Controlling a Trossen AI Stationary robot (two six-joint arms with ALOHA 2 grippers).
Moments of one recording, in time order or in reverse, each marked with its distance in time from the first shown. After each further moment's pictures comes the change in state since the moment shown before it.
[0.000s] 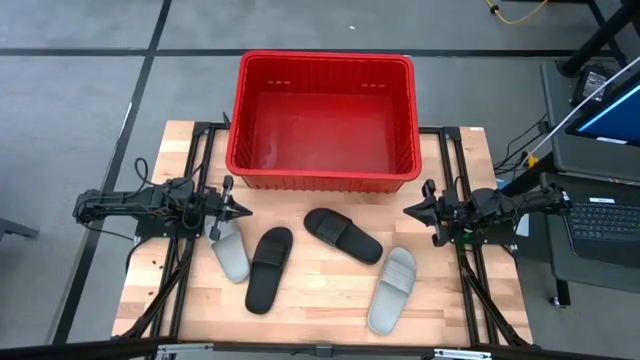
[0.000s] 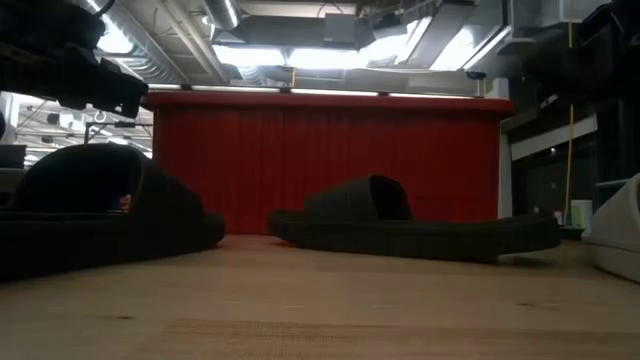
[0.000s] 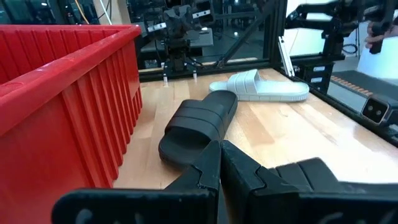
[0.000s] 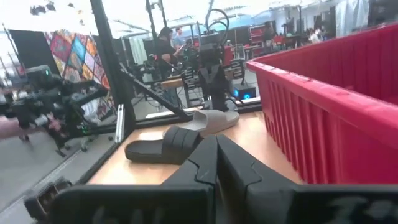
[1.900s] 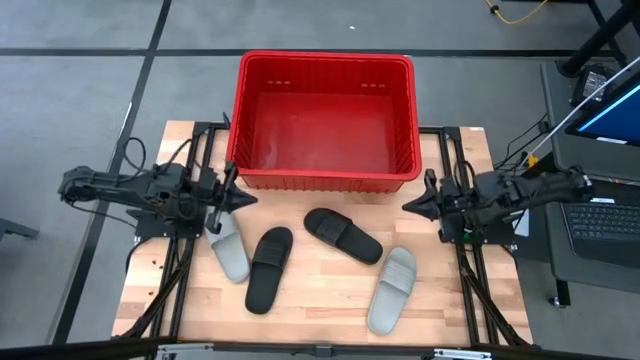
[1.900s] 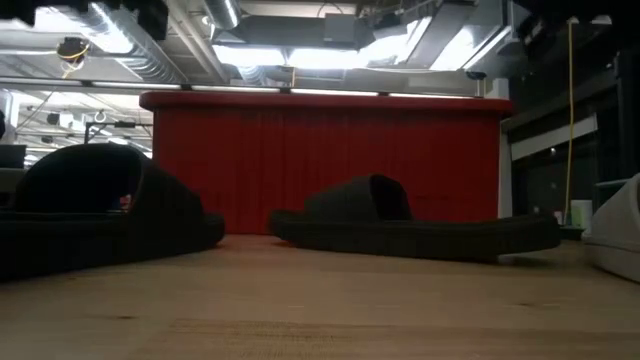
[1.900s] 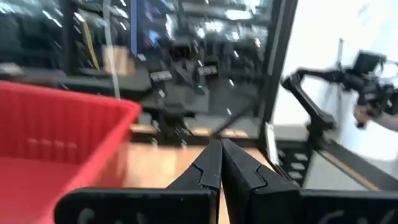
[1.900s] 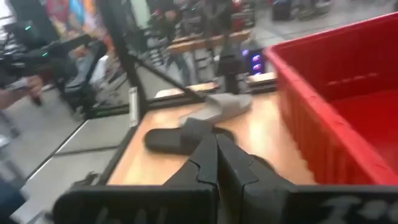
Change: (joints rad) left arm -0.128 0.455 0.378 0.239 -0.114 -0.199; right arm 0.015 0.493 0.519 -0.248 -0.089 0.034
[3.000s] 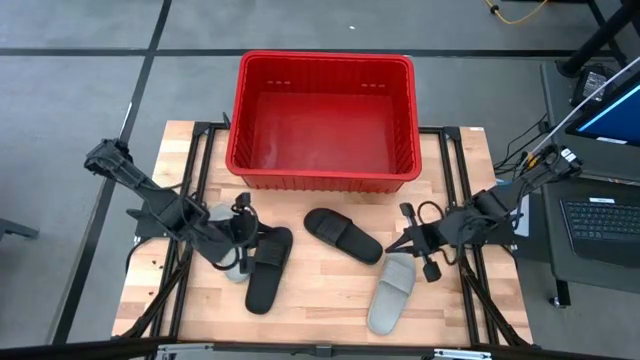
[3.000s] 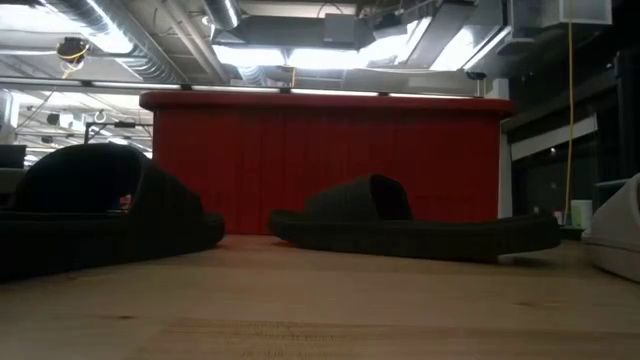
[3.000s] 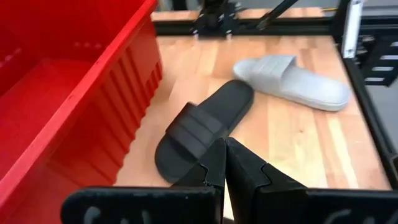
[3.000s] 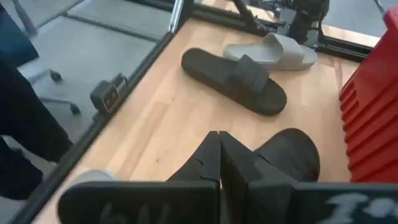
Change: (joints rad) left arm -0.521 0.674 0.628 -0.701 -0.740 -0.310; right arm 0.325 0.531 0.376 -0.252 0.166 -0.203
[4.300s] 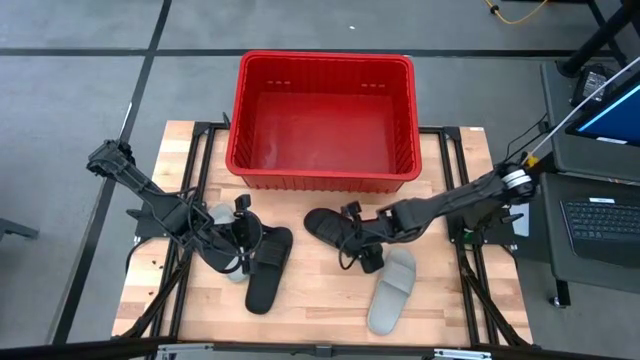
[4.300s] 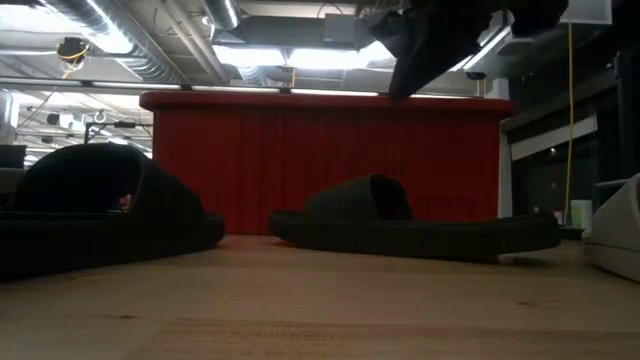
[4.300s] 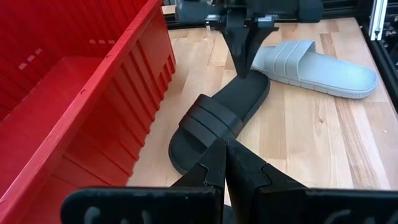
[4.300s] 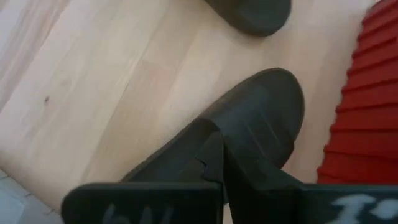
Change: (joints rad) left arm -0.014 0.032 0.003 -0.032 -0.049 0.013; right arm -0.250 0.644 0.400 -0.279 -0.055 -0.243
